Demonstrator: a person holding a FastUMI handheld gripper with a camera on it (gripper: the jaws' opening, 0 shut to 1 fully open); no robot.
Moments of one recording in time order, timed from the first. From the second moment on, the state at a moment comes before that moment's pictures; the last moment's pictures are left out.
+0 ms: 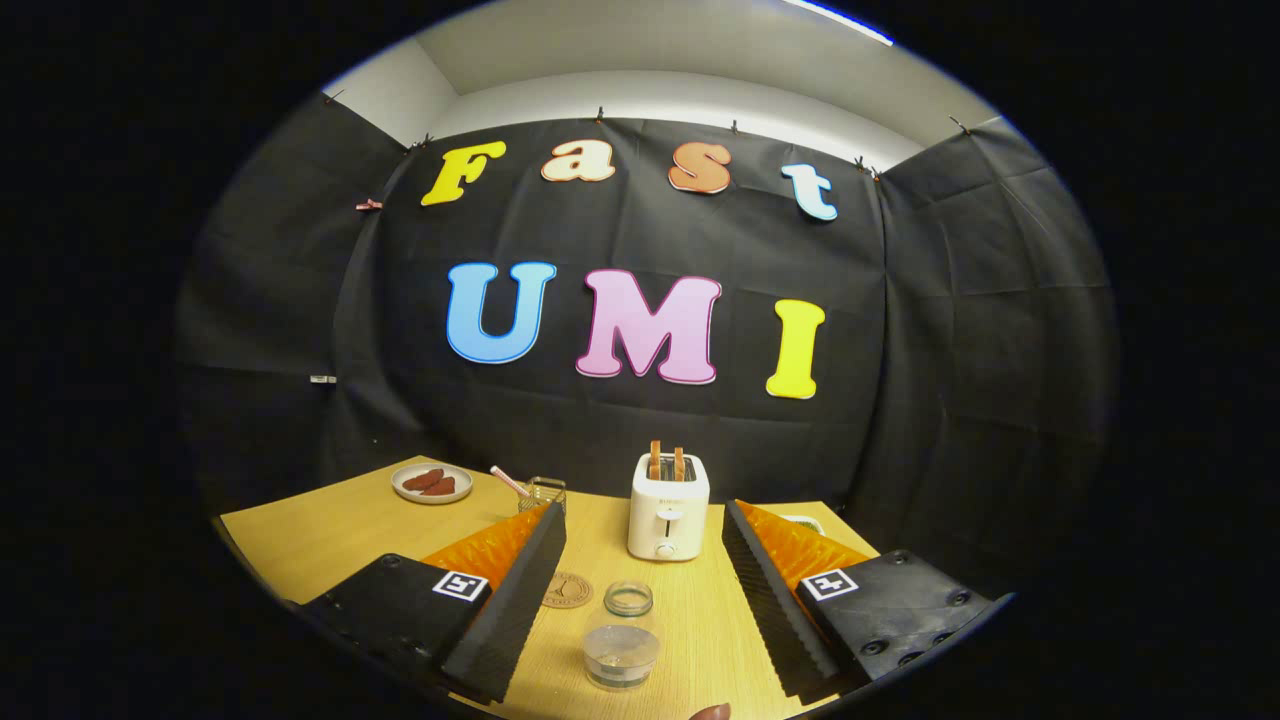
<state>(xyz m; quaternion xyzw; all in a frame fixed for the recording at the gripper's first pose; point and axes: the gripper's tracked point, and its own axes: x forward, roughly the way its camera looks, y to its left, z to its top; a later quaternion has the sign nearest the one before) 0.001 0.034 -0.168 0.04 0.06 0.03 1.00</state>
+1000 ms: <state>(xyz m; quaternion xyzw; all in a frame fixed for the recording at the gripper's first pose) 0.004 0.067 -0.344 0.03 0.16 0.03 0.99</state>
